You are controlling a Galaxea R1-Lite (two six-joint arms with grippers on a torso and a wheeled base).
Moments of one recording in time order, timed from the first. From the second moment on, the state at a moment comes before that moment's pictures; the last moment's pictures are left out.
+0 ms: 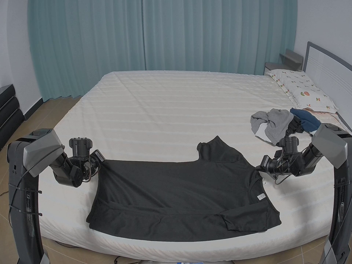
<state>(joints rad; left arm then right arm) 0.00 2.46 -1.10 -0.83 0.13 -0.67 -0.03 2.47 -1.19 -0.55 0.33 0.59</state>
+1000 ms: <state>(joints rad) -0.01 2.46 -1.09 -0.83 0.13 -0.68 0.09 2.53 -1.57 -0.35 0.31 0.54</state>
